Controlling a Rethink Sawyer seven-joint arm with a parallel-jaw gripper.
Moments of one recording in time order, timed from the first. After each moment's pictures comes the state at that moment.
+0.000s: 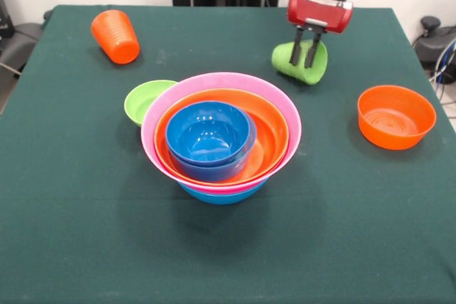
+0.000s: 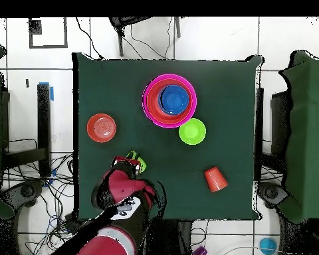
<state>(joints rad) 0.25 -0.42 -0.29 1.93 0.00 -0.27 2.12</state>
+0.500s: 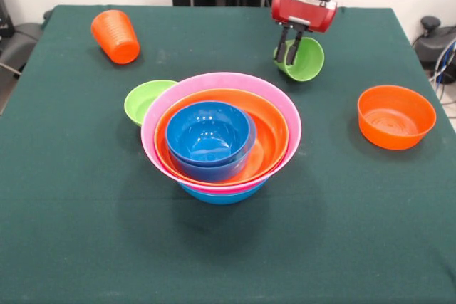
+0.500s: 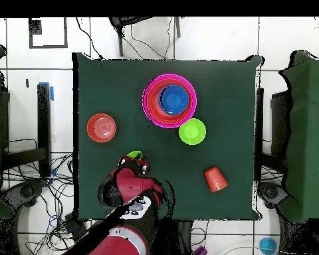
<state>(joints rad) 0.20 -0.44 -0.29 1.93 0.00 -0.20 2.12</state>
